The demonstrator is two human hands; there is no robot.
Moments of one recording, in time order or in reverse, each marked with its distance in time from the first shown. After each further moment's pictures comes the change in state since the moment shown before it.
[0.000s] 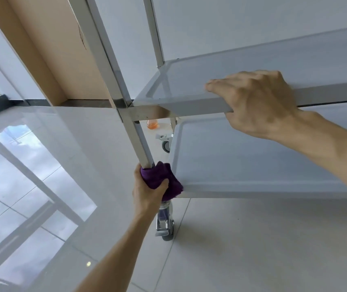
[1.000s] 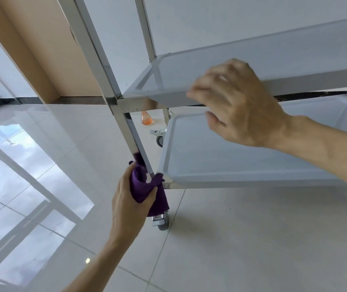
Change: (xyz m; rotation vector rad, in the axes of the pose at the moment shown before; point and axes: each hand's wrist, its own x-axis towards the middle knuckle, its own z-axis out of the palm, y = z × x) left_hand -0.054 0.014 -0.046 0.221 -0.022 0.291; right_hand -0.025 -0.012 -0.007 0.021 0.292 -0.337
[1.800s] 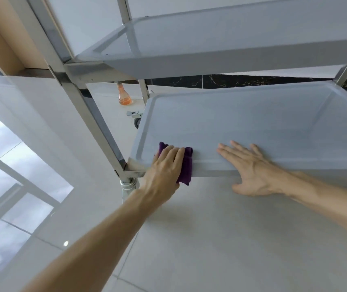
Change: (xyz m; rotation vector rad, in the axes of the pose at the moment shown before) left_hand 0.033 0.031 0.119 0.566 -0.568 0.565; right_hand -0.183 -0.024 0.062 0.461 -1.179 0.539
